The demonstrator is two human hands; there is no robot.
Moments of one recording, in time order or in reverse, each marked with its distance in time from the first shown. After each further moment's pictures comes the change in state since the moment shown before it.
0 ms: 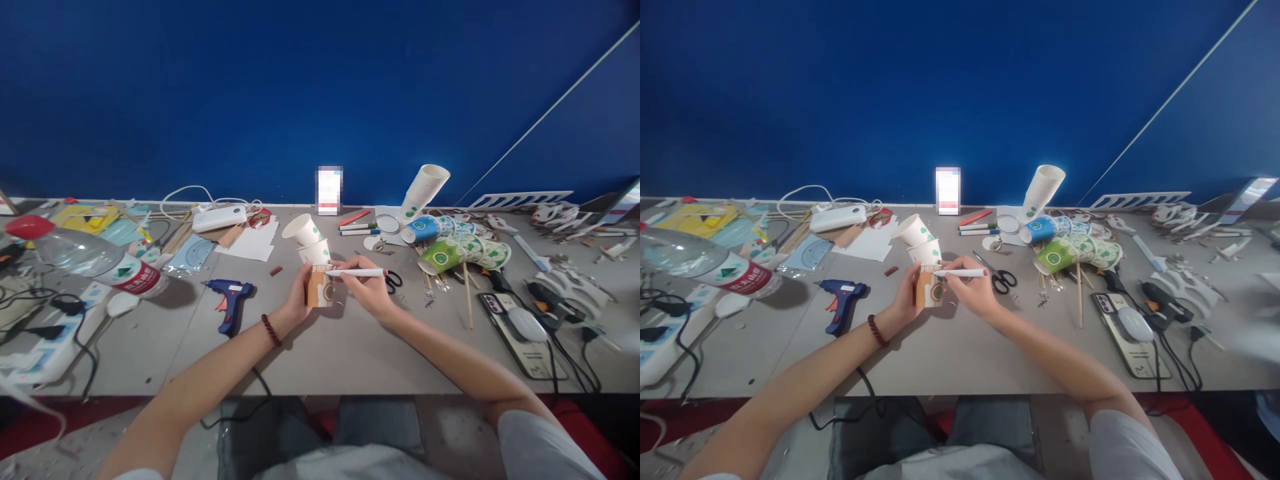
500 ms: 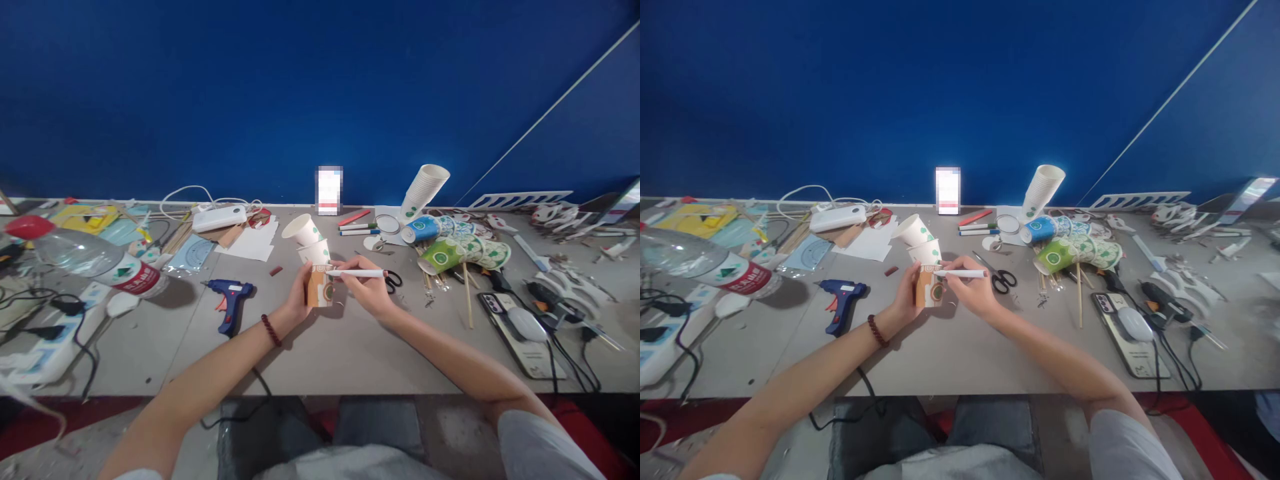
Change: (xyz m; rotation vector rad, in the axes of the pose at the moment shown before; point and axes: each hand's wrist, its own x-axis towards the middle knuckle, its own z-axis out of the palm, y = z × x) left_hand -0.001 0.000 0.001 -0.015 0.003 -0.007; right_hand 0.000 0.002 -0.001 -0.002 -0.006 -0.010
